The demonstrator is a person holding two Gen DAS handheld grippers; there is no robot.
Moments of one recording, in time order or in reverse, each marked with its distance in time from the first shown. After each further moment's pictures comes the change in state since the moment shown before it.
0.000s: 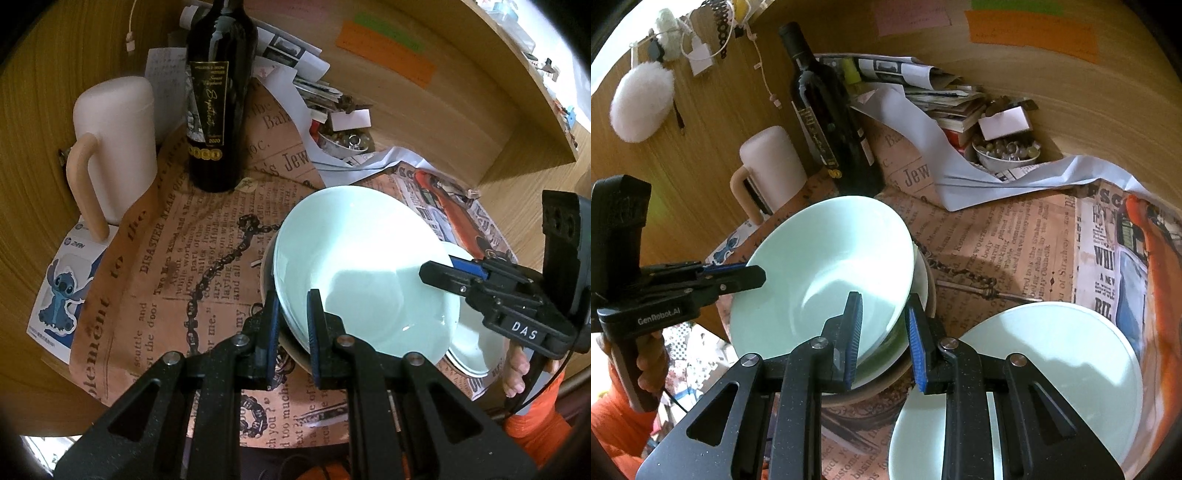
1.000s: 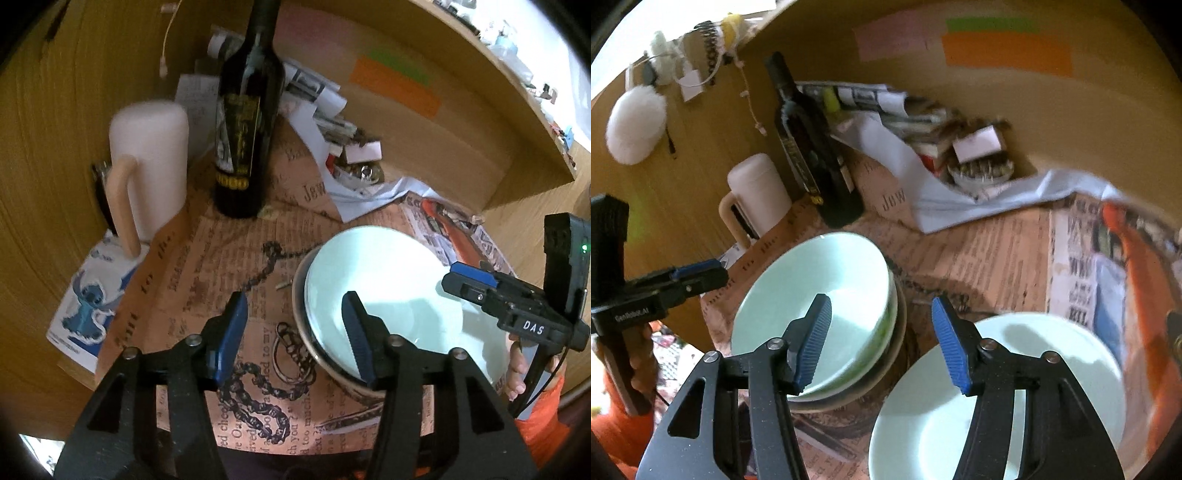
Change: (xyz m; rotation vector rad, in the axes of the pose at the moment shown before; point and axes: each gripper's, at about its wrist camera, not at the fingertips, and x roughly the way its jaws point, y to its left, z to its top) left arm -0.019 0.018 -0.003 -0.035 -0.102 0.015; right arm -0.013 -0.017 0.002 0.060 -0.070 -0.037
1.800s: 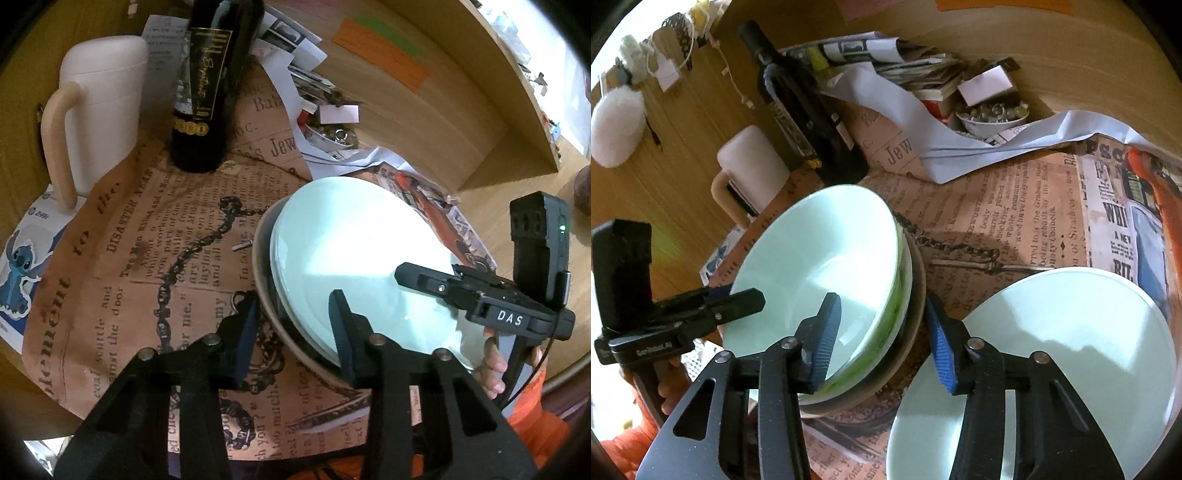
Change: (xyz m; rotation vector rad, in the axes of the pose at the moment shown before) left arm 0.036 -0.004 -0.018 -0.022 0.080 -0.145; right arm 0.032 0.000 -0.012 0.074 0.120 0.057
